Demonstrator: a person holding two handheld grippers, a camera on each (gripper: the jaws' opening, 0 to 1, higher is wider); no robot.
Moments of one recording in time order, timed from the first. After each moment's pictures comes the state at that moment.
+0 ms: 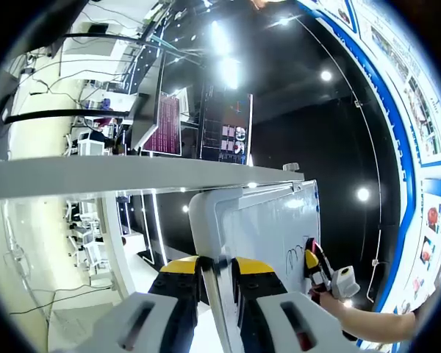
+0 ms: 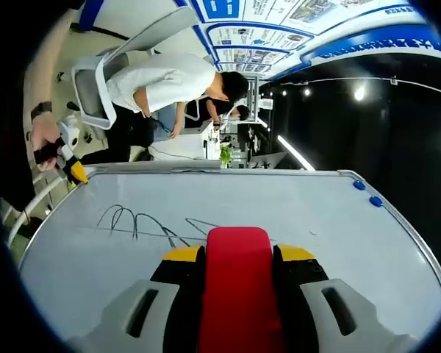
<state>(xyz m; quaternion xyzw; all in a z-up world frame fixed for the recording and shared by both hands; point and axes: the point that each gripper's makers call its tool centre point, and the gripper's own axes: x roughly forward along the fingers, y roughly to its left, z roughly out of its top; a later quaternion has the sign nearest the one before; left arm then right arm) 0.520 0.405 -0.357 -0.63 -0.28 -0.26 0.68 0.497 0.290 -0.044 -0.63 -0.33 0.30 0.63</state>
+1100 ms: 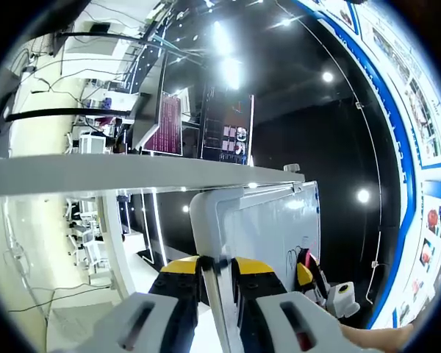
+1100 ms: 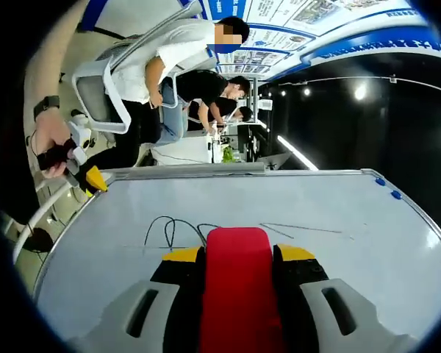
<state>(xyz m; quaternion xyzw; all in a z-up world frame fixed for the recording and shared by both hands) 0.521 0.406 -0.358 -0.63 -0.28 -0.26 0.68 0.483 0.297 -0.123 -0.62 -0.32 0.31 0.64</state>
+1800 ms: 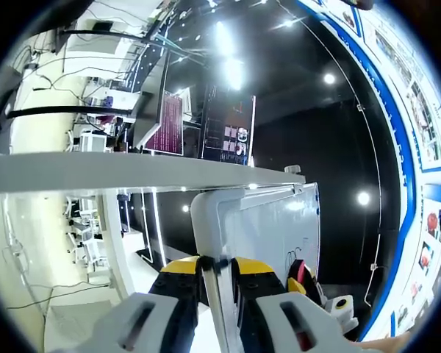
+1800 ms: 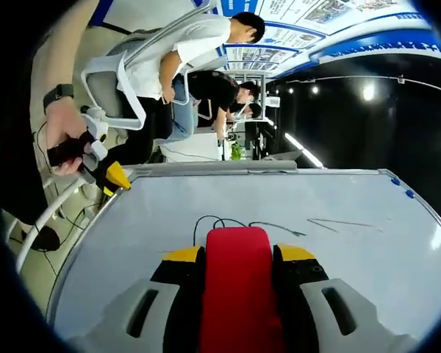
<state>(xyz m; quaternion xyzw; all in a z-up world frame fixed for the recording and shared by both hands) 0.520 0.405 -0.358 -0.64 -0.27 -0.26 0.67 0.487 0.296 -0.170 -0.63 -0.31 0.31 0.64</state>
